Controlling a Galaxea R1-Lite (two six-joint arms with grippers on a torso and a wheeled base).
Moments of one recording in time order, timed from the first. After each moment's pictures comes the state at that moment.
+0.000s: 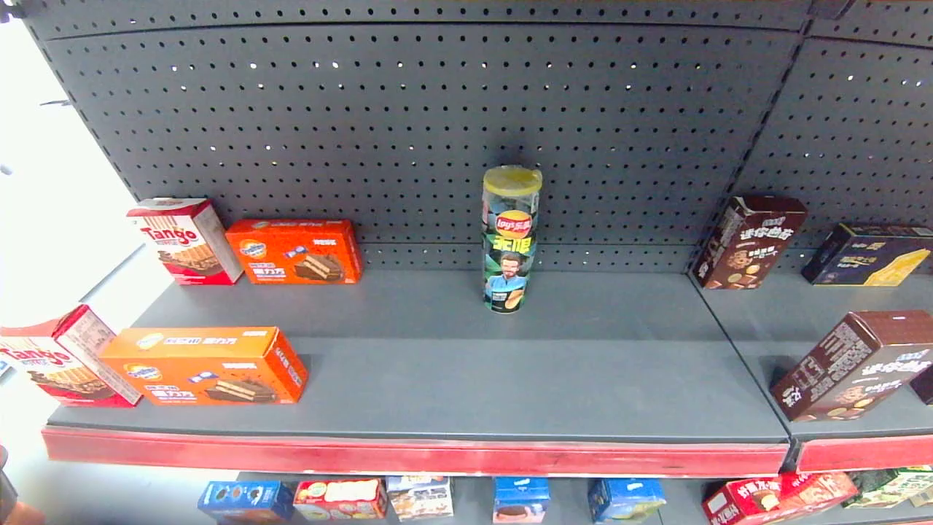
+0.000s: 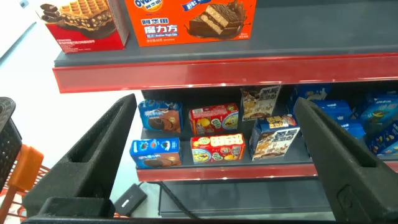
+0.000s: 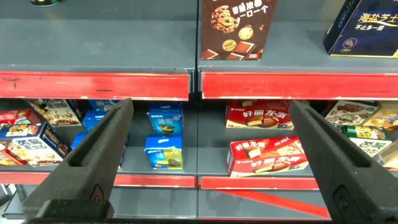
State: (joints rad) left arm 0.00 0.00 -0.01 0.04 -0.03 0.03; right arm 0.01 0.01 0.00 0.00 -0.01 0.00
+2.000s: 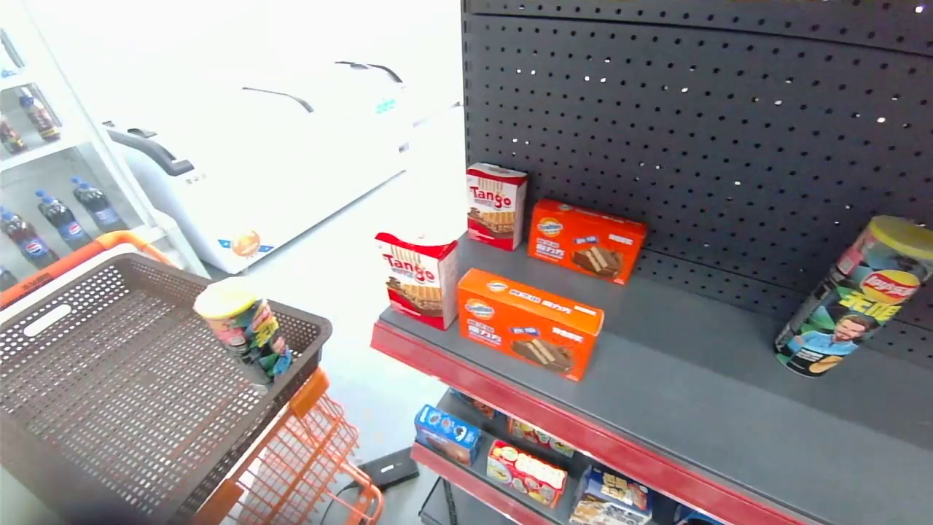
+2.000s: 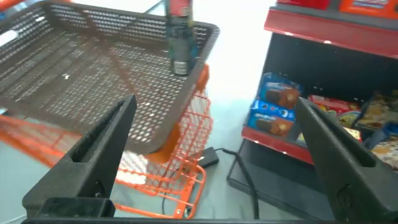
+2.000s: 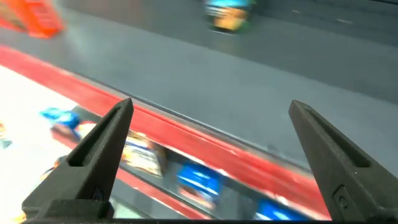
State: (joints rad) left arm 0.00 0.00 0.00 0.00 -0.03 0.02; right arm 0.01 0.01 0.00 0.00 -0.02 0.00
